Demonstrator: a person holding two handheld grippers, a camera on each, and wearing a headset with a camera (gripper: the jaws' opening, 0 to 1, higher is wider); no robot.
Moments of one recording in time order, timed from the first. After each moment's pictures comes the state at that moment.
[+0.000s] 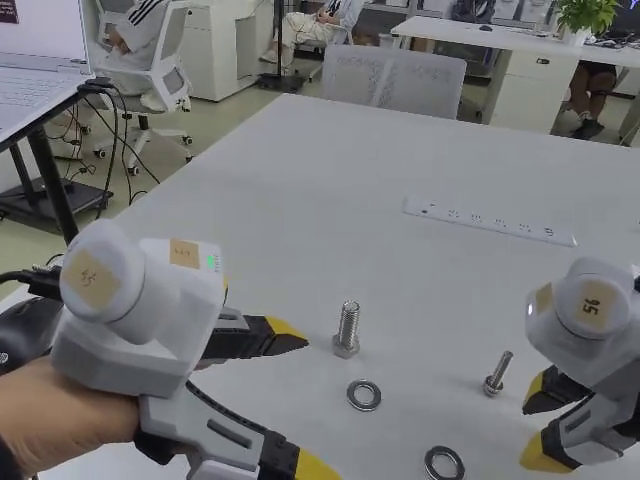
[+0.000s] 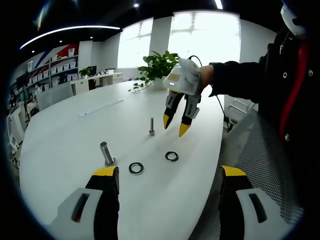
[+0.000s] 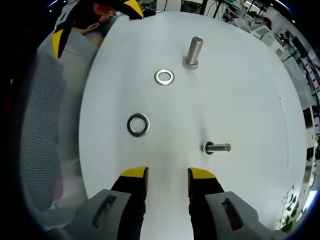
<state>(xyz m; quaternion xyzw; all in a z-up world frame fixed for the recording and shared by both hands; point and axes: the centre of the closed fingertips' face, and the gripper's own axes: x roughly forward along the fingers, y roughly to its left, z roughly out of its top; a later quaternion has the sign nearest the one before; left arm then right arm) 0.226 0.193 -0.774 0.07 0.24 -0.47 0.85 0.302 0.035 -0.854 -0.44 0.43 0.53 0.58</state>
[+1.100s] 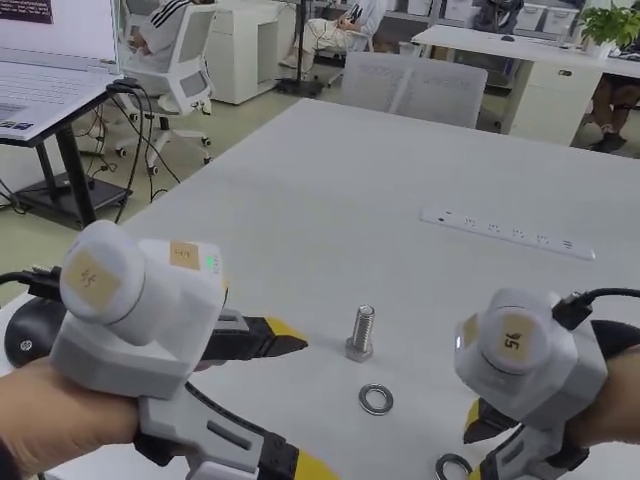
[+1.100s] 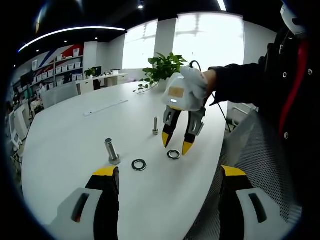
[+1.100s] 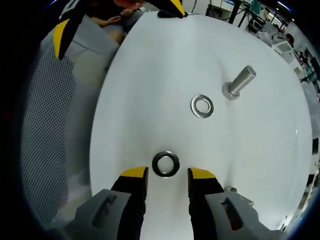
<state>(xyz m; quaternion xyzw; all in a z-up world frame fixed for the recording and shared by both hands) 0.218 0.204 -0.773 0.06 0.24 -0.45 0.86 0.265 0.095 -0.873 -0.47 0.41 0.58 0.52</state>
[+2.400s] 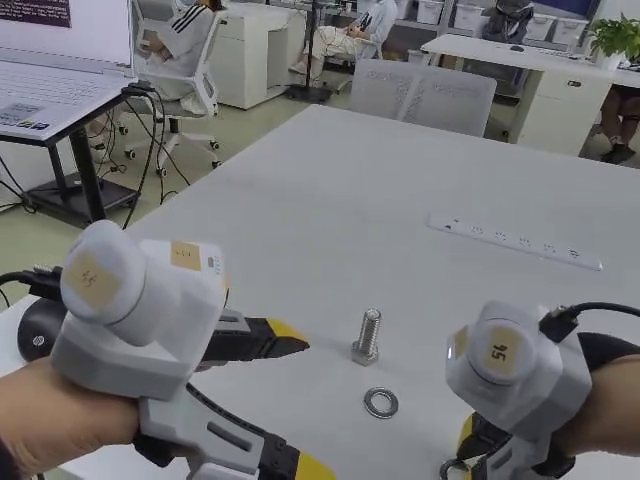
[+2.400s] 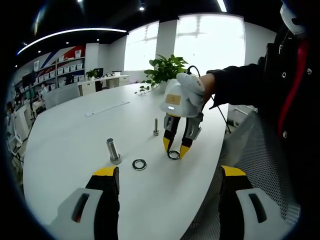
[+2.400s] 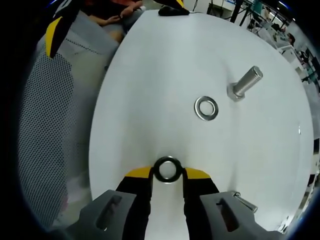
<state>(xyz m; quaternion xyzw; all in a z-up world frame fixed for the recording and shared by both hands) 0.212 0.209 -0.771 0.06 0.23 -0.45 0.86 0.261 0.100 -0.881 -0.46 0.41 0.58 0.52</state>
